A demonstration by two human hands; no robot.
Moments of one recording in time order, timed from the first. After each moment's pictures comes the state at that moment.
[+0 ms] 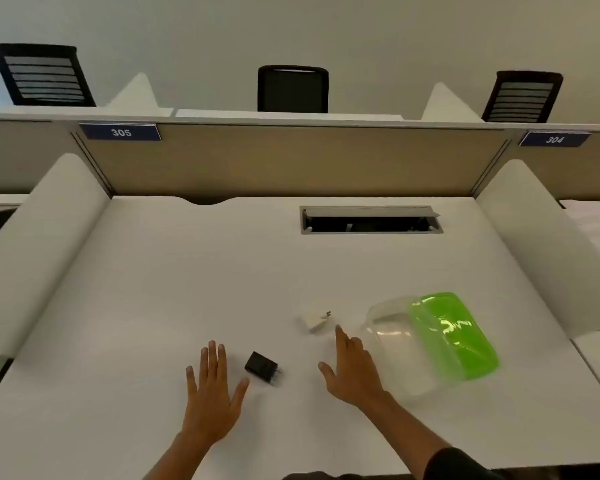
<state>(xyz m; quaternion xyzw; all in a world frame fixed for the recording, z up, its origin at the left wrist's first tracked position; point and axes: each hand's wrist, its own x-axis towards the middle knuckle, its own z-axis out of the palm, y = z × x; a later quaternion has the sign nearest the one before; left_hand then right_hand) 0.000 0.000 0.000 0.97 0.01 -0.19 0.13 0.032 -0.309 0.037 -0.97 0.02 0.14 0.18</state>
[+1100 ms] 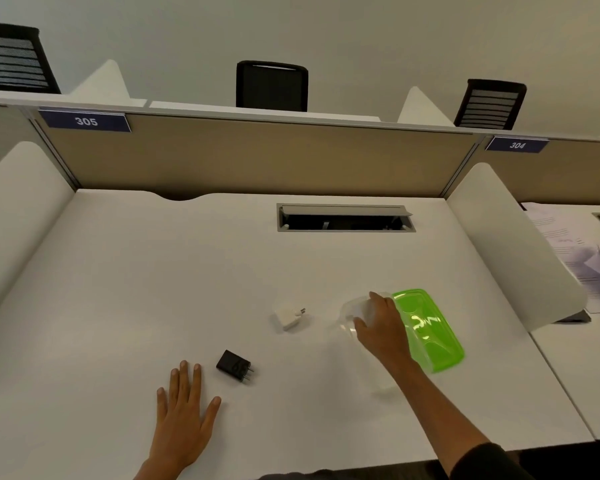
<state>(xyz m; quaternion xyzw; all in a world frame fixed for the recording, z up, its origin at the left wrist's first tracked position) -0.029 0.002 -0.037 0.97 0.03 -0.21 0.14 0.072 -0.404 0.099 -0.94 0.18 0.00 0.28</state>
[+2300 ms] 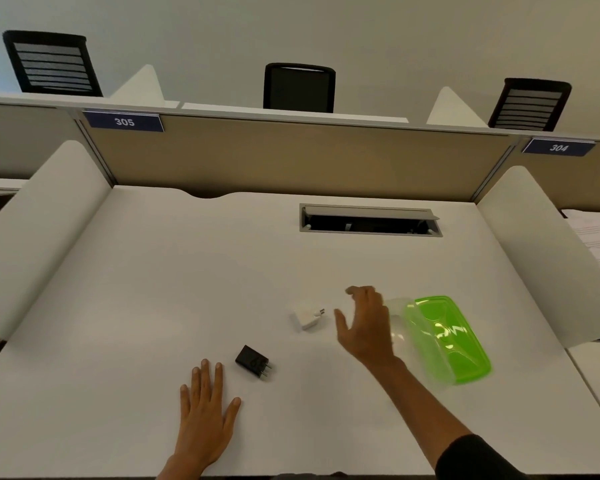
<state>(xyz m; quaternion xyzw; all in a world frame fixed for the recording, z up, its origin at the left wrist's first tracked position) -0.044 -0.008 -0.050 0.97 0.04 -0.19 0.14 0.085 -0.345 0.088 -0.97 -0.01 -0.14 0.22</state>
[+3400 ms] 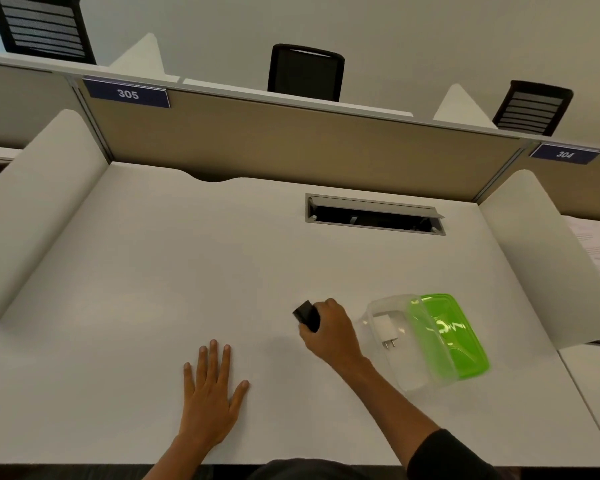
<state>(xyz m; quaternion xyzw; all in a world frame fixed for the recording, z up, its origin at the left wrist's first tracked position) -0.036 -0.003 -0.057 0.99 0.01 -0.13 0.11 0.076 -0.263 0.072 -0.97 0.00 0.04 0.26</state>
